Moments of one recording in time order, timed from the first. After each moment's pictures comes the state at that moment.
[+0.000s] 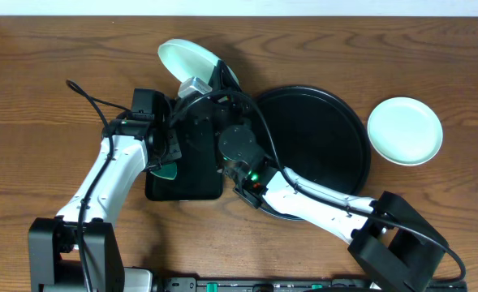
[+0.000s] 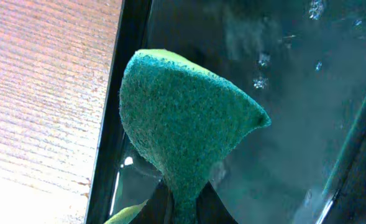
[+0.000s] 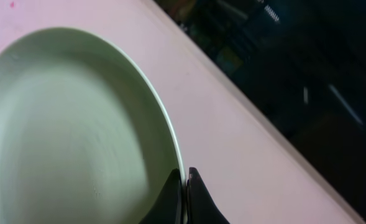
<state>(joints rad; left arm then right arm) -0.08 1.56 1.00 -0.76 -0.01 -0.35 0.95 1.83 1.15 0.85 0.82 -0.85</state>
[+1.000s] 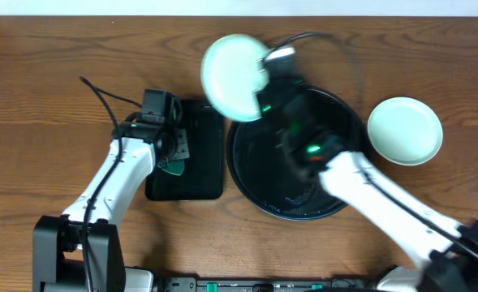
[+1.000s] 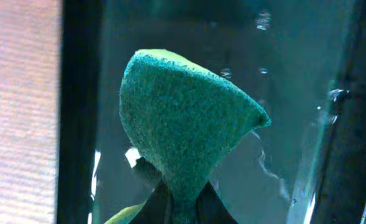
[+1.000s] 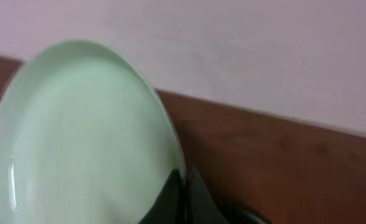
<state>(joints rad) -0.14 1.56 0.97 -0.67 -0.01 -0.29 0.67 1.57 1.15 0.01 0.54 0.13</state>
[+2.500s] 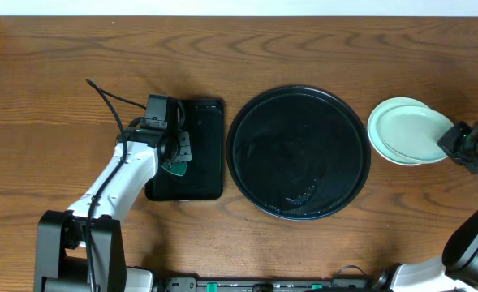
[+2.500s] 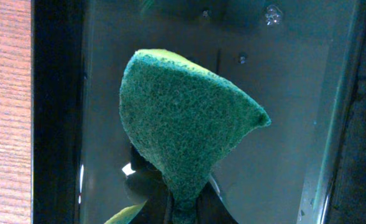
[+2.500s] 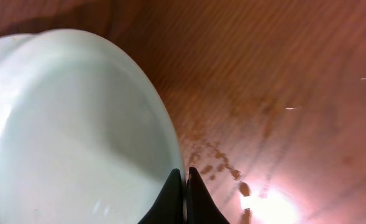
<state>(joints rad) -0.15 1.57 0.92 -0.58 -0.01 -0.27 -0.51 1.71 1.15 -0.67 0.04 0.35</state>
